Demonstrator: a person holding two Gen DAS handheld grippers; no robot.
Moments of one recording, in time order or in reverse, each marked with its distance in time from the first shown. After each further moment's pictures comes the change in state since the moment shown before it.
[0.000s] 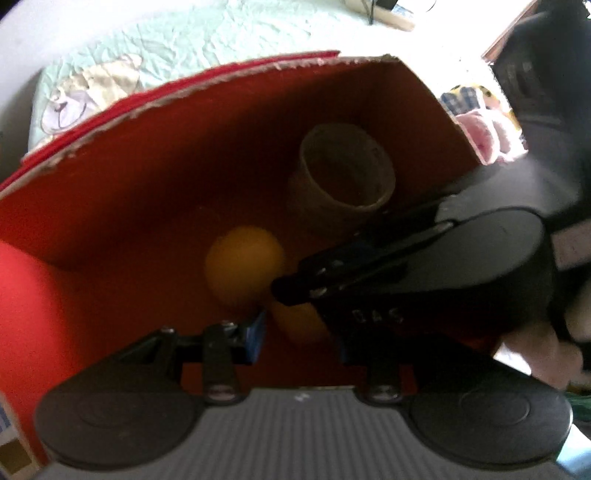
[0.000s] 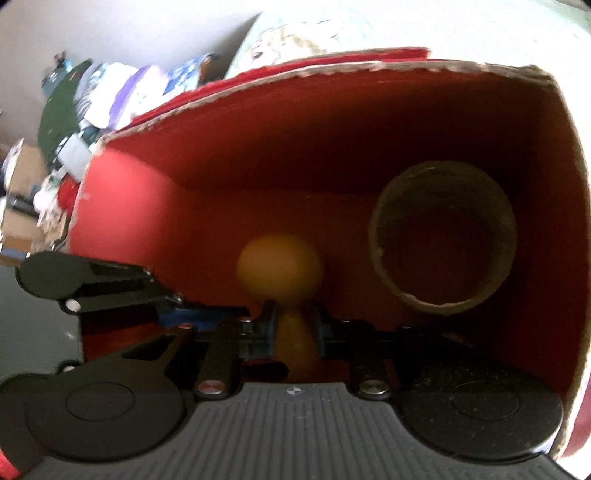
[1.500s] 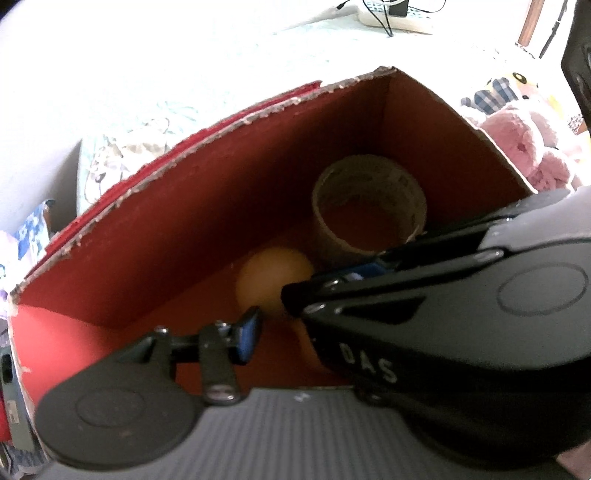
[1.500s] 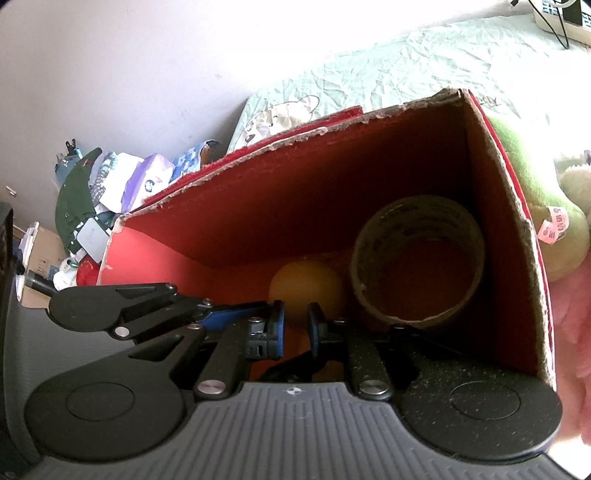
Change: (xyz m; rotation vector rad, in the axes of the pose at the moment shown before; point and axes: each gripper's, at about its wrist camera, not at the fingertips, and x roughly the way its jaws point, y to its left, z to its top) left arm 0.011 -0.057 0.011 0.106 -0.114 0.306; right arm -0.016 -0.008 -0.024 0.107 -0.277 0.069
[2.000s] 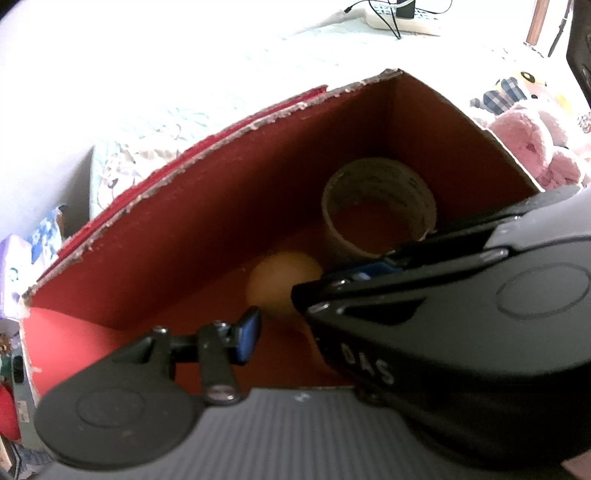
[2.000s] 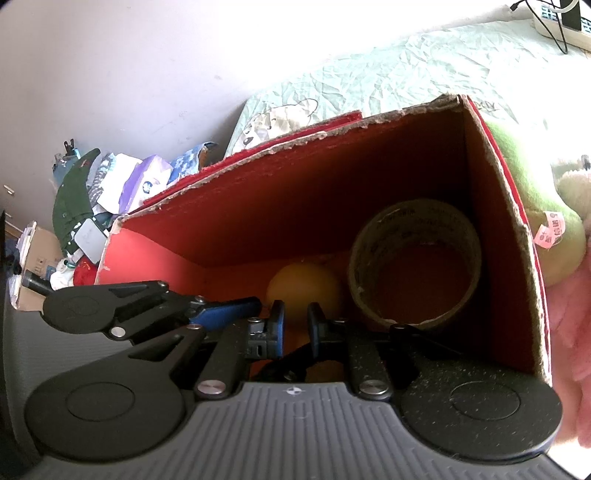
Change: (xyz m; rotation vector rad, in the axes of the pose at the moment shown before) left arm -0.007 0.000 -0.003 0.003 -0.021 0.060; right arm 0.002 0.001 0.001 -0.002 -0.007 -0.010
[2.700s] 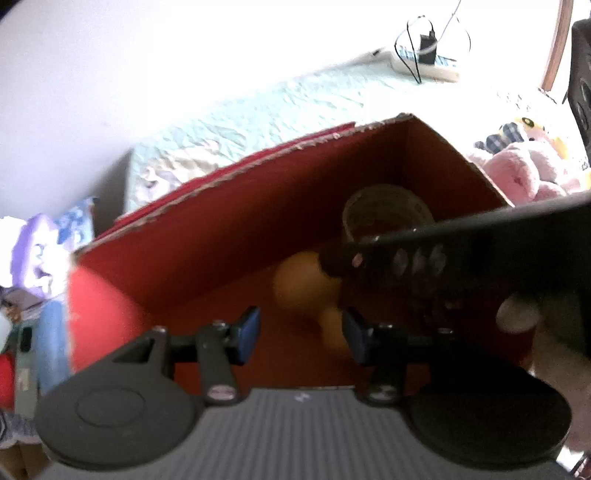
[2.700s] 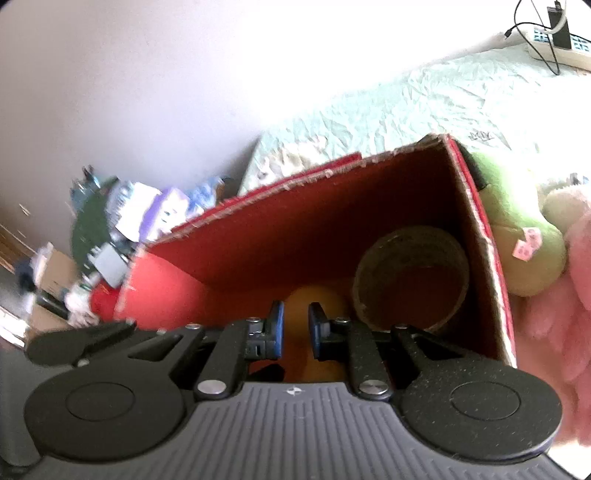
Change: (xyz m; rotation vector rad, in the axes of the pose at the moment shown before) left arm -0.055 0.013 -0.035 -0.110 -0.133 0.040; right arm -0.032 -0.003 -0.009 0.007 -0.135 0.063
